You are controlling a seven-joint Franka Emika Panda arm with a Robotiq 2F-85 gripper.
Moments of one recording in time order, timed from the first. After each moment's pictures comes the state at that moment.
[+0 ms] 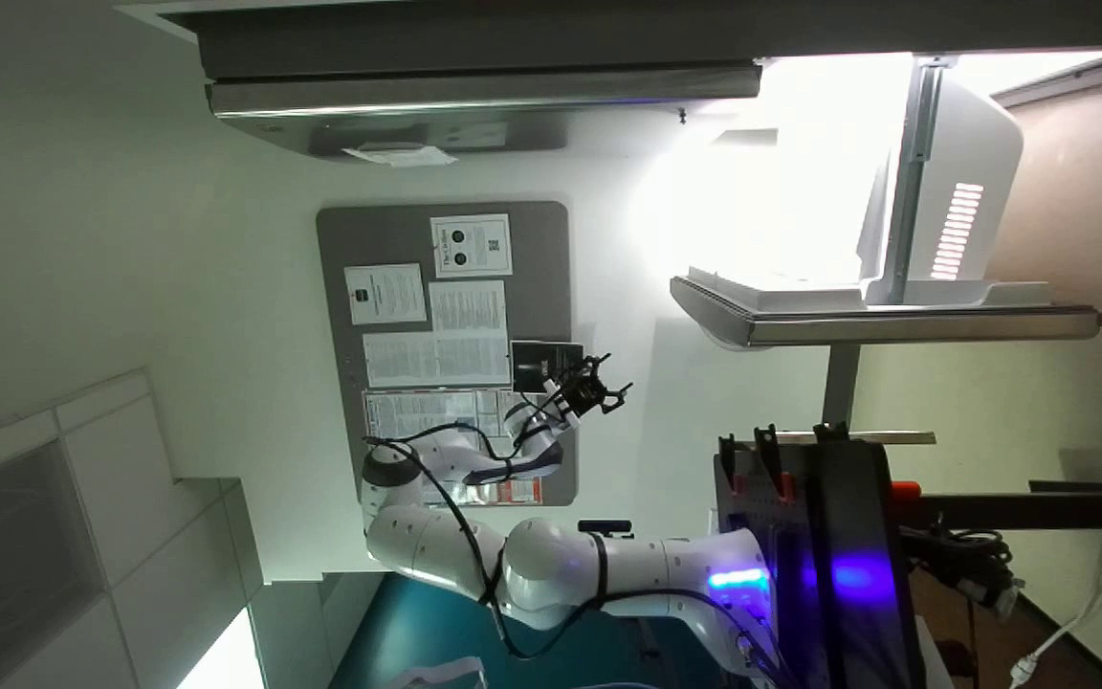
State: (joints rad) arm 0.53 0.27 0.44 -2.16 -0.99 2.15 0.19
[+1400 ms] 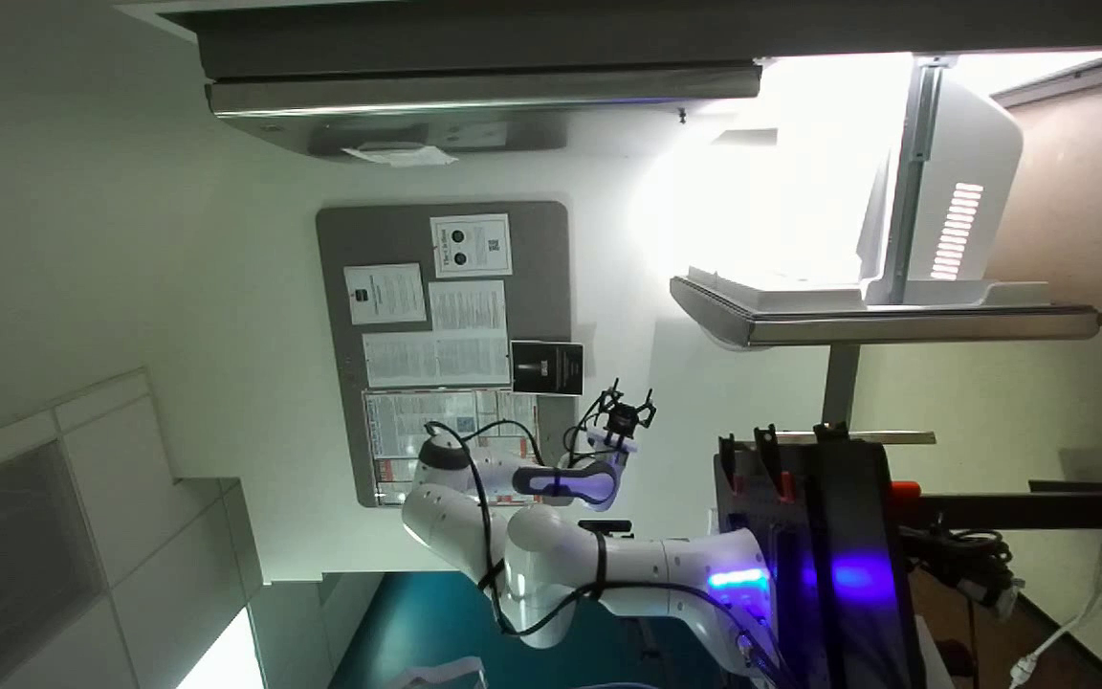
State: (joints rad) arm 0.85 0.59 0.40 -2.09 -1.72 1.82 0.87
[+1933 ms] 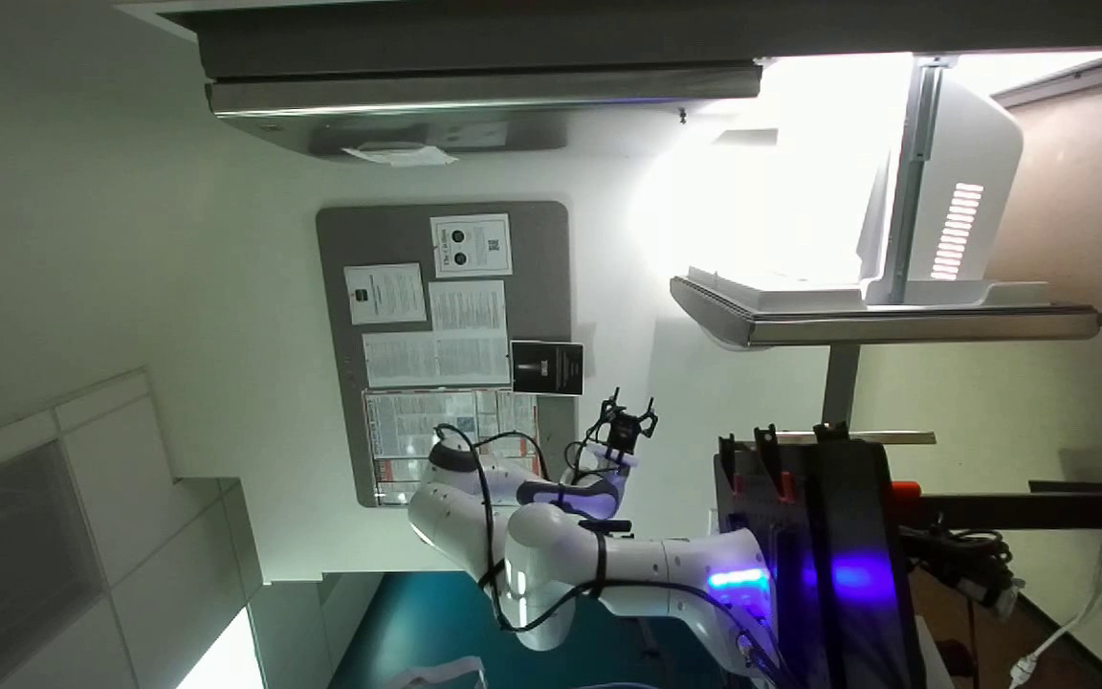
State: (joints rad) arm 0.90 0.64 0.43 -2.04 -1.55 1.62 0.83
